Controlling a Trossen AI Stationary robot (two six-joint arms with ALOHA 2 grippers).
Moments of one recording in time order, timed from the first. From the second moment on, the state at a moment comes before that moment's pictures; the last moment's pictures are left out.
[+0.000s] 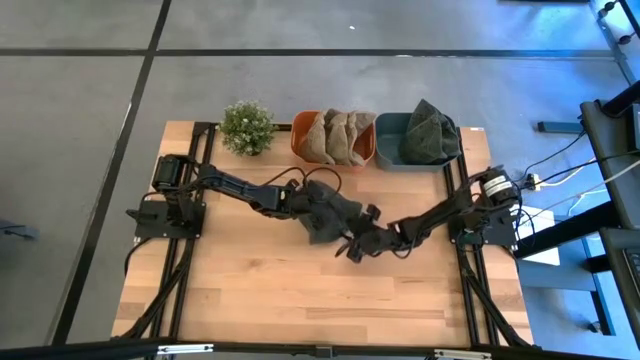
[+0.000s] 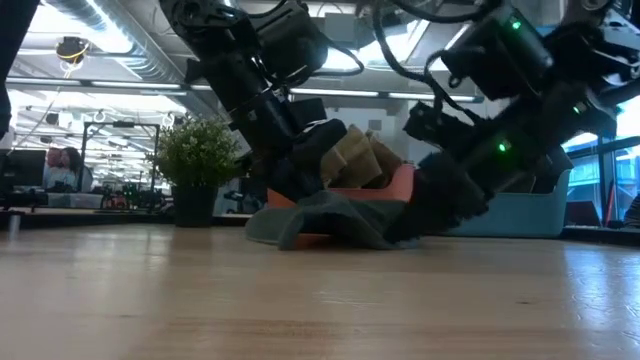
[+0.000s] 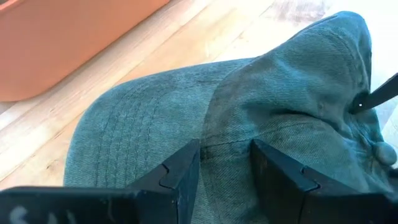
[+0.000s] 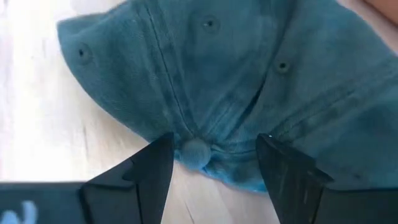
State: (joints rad) left arm -0.01 1.84 1.04 -0.13 -0.43 -0.63; right arm 0.29 1.82 0.66 0.35 0.57 0.47
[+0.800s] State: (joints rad) left arm -0.04 1.84 1.04 -0.13 -0.45 -0.60; right arm 0.30 1.88 0.67 0.27 0.63 0.54
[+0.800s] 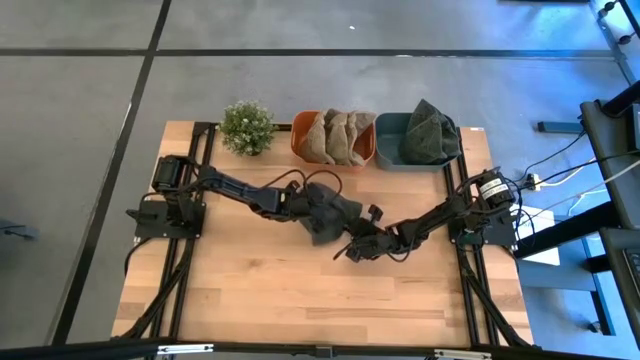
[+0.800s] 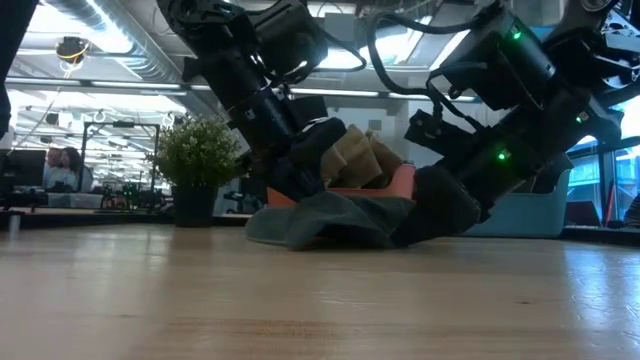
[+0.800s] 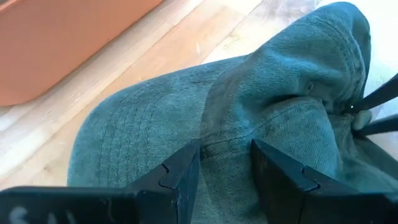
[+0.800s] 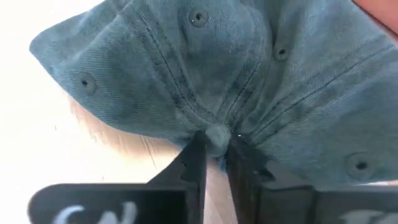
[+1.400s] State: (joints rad) left arm -0.04 1.75 1.06 -0.10 -0.45 -0.30; right arm 0.31 1.68 0.66 0.24 0.68 0.31
